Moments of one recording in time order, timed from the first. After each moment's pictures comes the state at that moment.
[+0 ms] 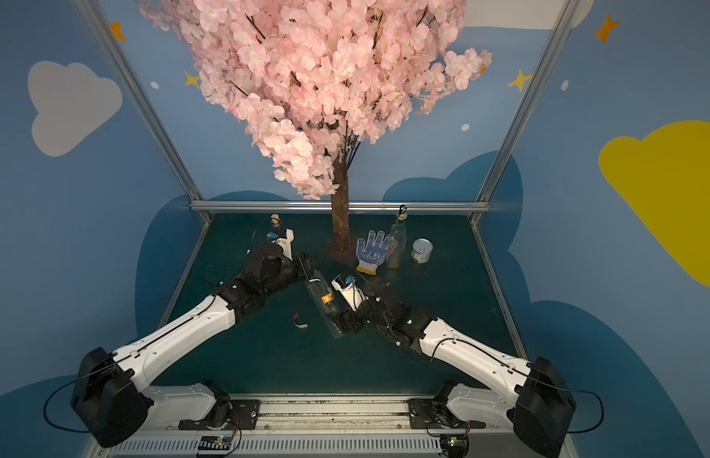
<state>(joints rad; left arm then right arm) -0.59 1.29 0.99 -0.13 -0.01 -0.74 0.90 1.16 0.77 -0.18 -0.13 0.05</state>
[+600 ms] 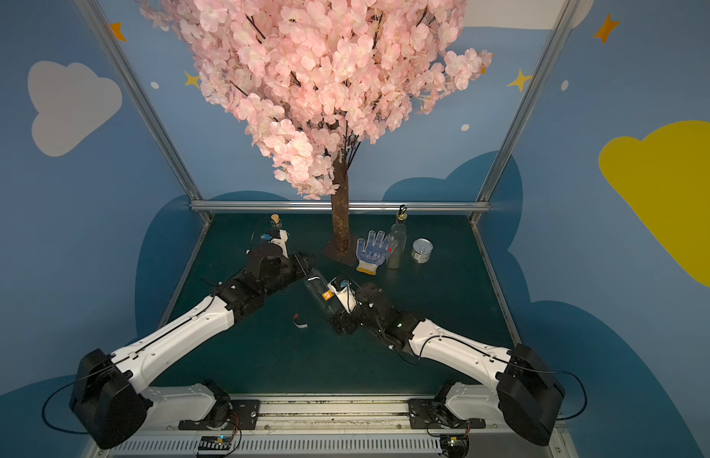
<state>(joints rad) -0.59 1.28 0.99 -0.13 -0.06 -0.87 0.95 1.25 0.73 -0.01 -0.05 0.04</state>
